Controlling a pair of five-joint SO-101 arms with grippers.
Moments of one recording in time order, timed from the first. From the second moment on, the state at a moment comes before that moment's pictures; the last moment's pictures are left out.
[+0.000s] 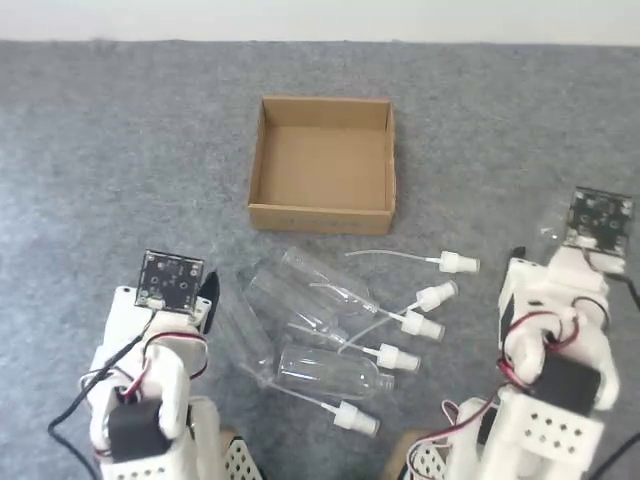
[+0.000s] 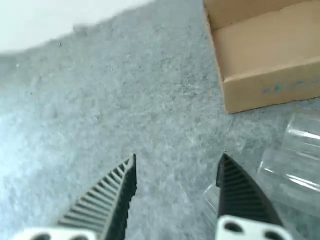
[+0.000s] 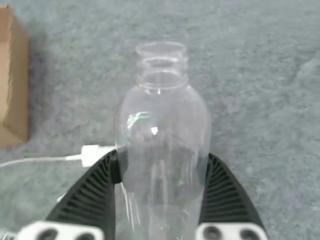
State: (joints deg) left arm -15.6 -103.3 79.1 71.5 -18.5; right arm 17.1 -72.1 54.3 66.0 5.2
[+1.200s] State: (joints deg) left arm 30.2 -42.9 47.7 68.3 -16.0; right arm 33.9 -81.3 59.1 63.6 0.0
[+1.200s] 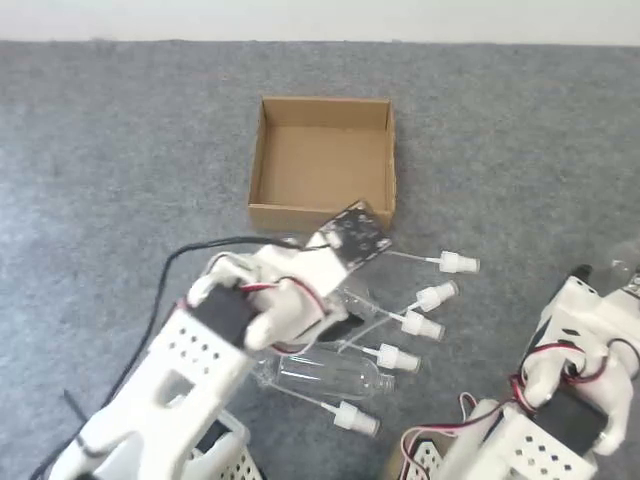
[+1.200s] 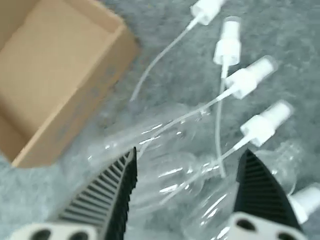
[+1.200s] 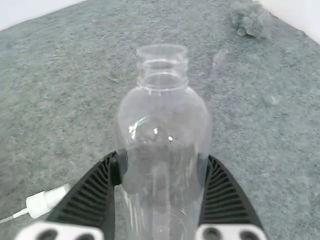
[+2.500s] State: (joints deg) left arm 45.4 4.3 33.2 47.7 -15.6; right arm 35.5 -81.3 59.1 63.6 0.0
